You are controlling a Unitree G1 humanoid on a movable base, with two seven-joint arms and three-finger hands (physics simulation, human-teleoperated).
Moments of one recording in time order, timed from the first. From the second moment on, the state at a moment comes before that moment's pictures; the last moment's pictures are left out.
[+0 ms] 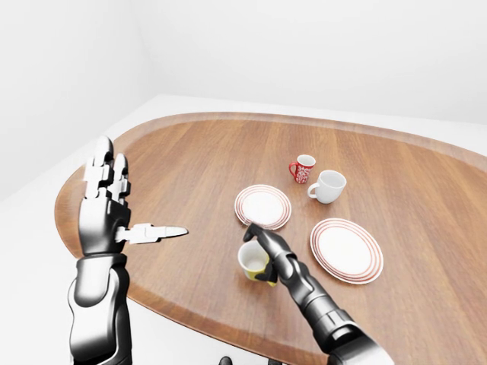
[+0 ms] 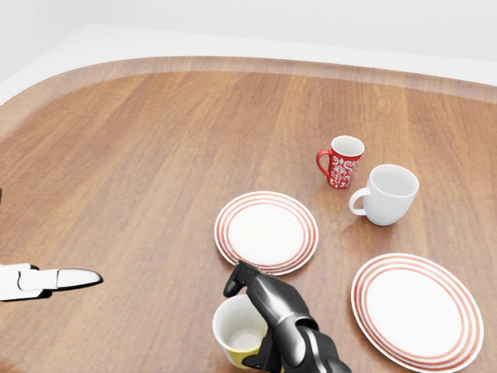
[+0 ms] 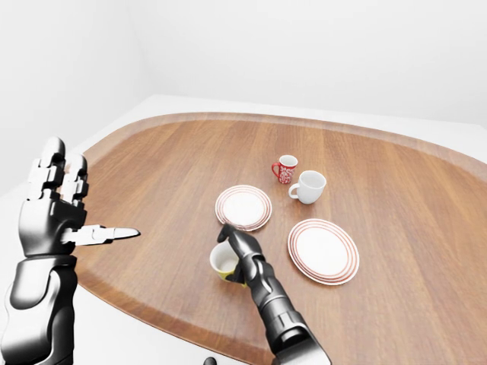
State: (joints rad) left arm -0.03 0.13 0.31 -0.47 -0.08 0.09 -0.15; right arm -0.40 0.07 0.16 0.86 -0.81 -0.09 -0.03
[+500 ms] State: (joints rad) left arm -0.03 0.13 0.31 -0.47 -0.08 0.09 -0.15; right arm -0.42 -0.02 0.09 0.60 -0.77 -0.04 0.08
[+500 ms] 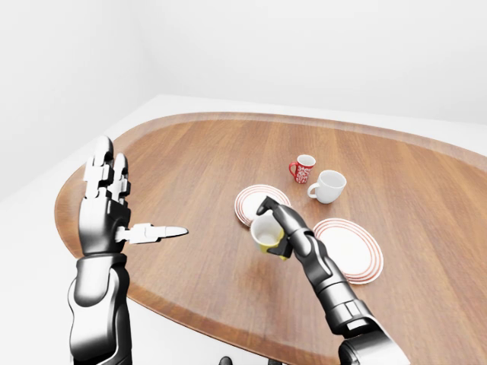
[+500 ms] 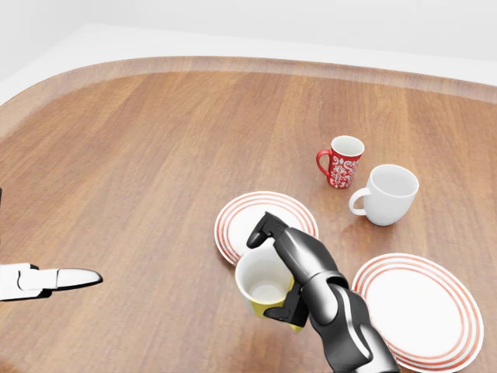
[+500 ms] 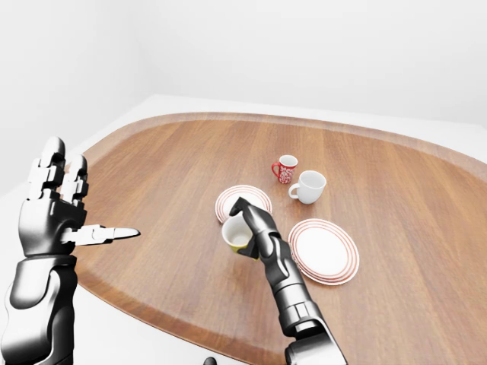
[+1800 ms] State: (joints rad) left arm -0.03 0.13 0.30 -0.45 -0.07 0.09 -0.15; right arm -0.72 -0.43 -0.10 1.12 -0.51 -0.09 -0.03
